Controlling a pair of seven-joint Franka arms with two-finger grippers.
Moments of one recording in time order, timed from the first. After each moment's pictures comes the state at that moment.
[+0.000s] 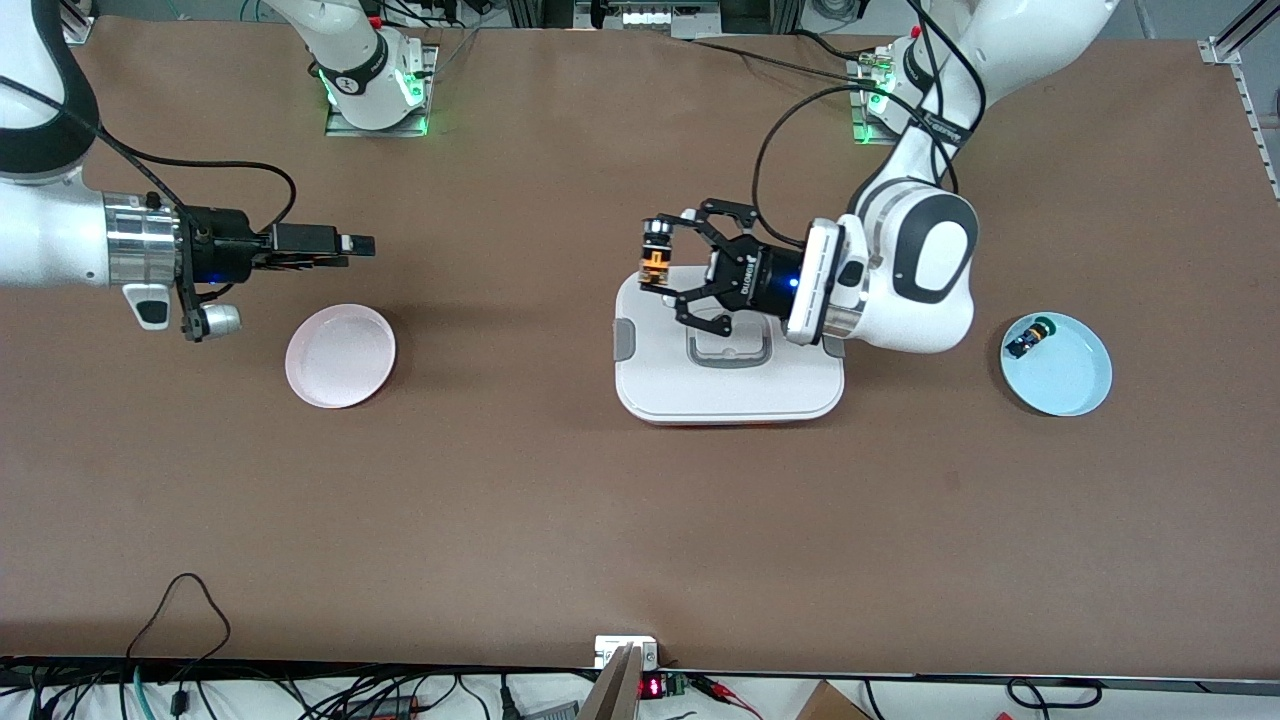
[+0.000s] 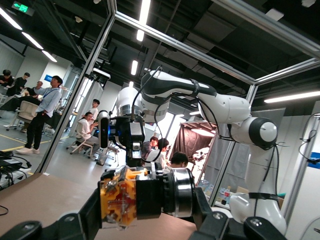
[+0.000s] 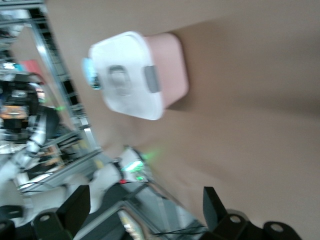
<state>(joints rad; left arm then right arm) -0.26 0.43 -0.18 -1.76 -1.85 1.77 1.87 0.03 0.17 -0.01 -1.77 0.92 1.53 -0.04</state>
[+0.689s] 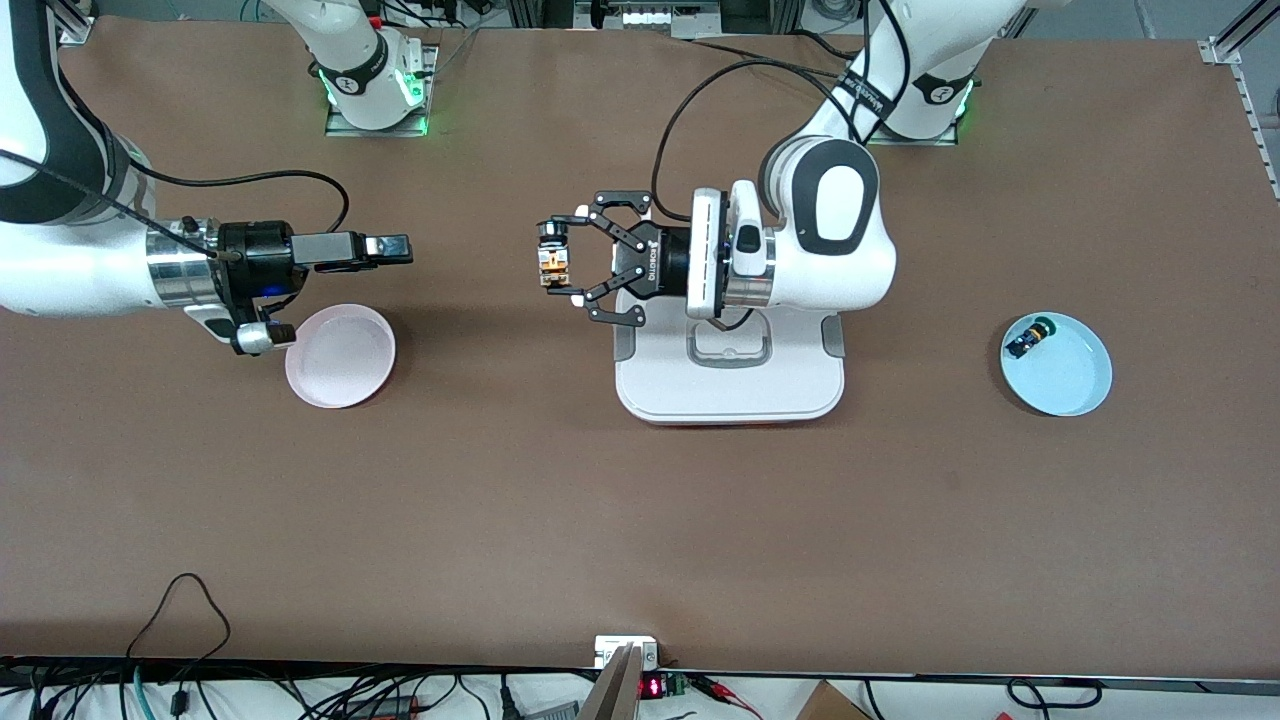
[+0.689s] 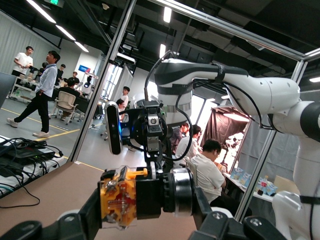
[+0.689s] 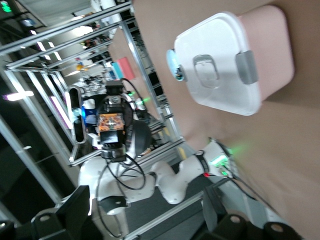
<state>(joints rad) -0.41 0.47 -0.22 -1.62 -1.92 2.11 1.87 0.05 0.22 -0.01 -1.82 1.31 1.52 -0.05</state>
